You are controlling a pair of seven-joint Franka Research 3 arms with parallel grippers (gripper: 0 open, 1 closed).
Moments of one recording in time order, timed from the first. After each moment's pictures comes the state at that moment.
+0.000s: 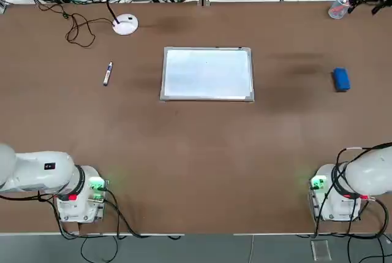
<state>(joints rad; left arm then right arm) 0.08 -0.01 -0.19 -1.58 0.02 1.62 -0.18 0.20 0.13 -0.37 -1.75 0.08 1.92 -0.11</state>
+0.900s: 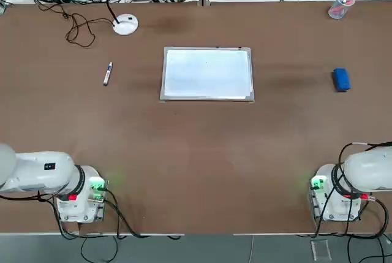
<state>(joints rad) 0.07 -0.02 -0.20 -1.57 0.02 1.58 -0.18 0.01 0.03 -0.09 -1.51 0.02 1.59 0.08</state>
